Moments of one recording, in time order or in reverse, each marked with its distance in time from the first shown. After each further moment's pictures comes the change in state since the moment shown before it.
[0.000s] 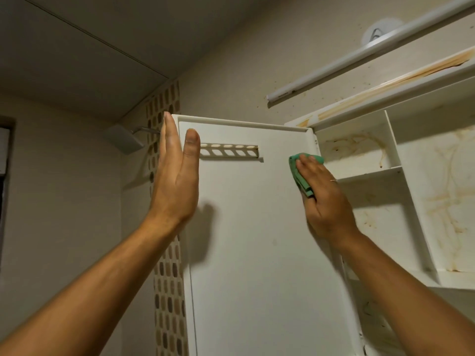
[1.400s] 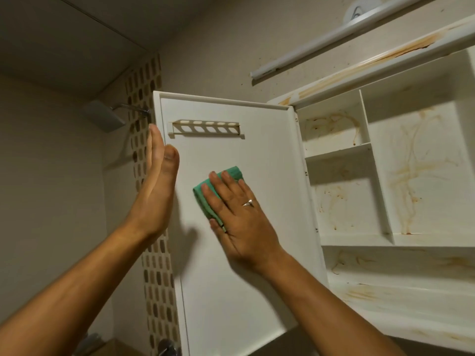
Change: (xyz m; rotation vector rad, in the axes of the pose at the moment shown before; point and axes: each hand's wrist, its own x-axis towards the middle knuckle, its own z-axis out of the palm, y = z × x) left_hand -0.043 -0.022 -0.021 -0.252 -0.275 -0.108; right_hand -0.071 -0.118 0.041 -0.128 -0.255 -0.332
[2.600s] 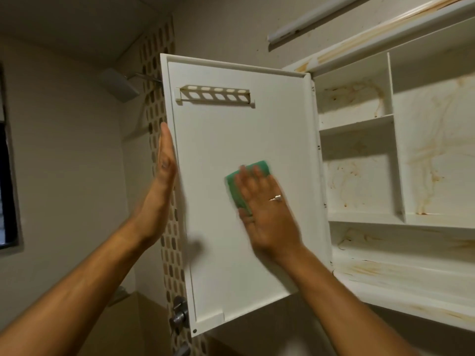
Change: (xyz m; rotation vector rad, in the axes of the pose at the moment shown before) left_hand -0.058 0.004 0.006 -0.043 -0.143 -0.027; right_hand -0.054 0.013 0.003 0.134 0.028 0.155
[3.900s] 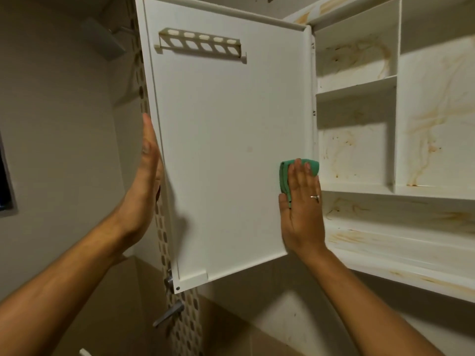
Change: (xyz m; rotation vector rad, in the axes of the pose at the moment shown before) left_hand -0.045 -0.005 0.023 -0.065 0.051 -0.233; right_hand -0.090 0.056 -0.009 -0.015 0.023 0.380
